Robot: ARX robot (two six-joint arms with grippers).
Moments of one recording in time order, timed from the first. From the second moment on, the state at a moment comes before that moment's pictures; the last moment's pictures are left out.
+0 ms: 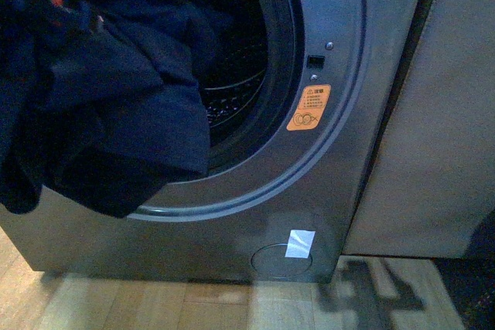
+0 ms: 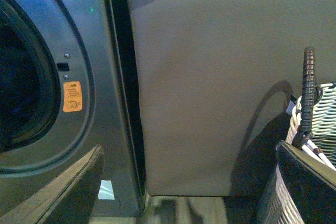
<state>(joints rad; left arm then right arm) -0.05 1.63 0.91 0.48 0.22 0.26 0.00 0.00 0.01 0.00 0.00 0.00</state>
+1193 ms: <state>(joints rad) -0.59 1.32 1.55 0.11 0.27 0.19 0.00 0.00 0.01 0.00 0.00 0.00</state>
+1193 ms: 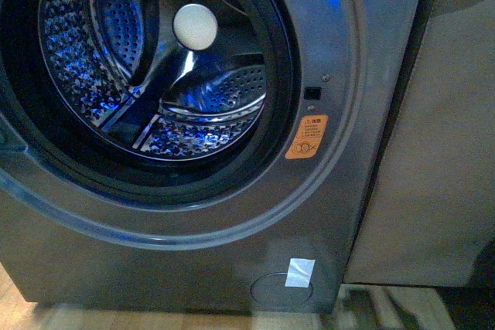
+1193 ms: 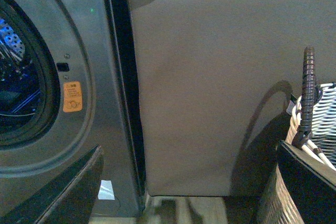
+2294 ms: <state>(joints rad) -0.65 1.34 1.60 0.10 0.26 0.15 -0.09 0.59 0.59 0.71 -0.71 0.92</state>
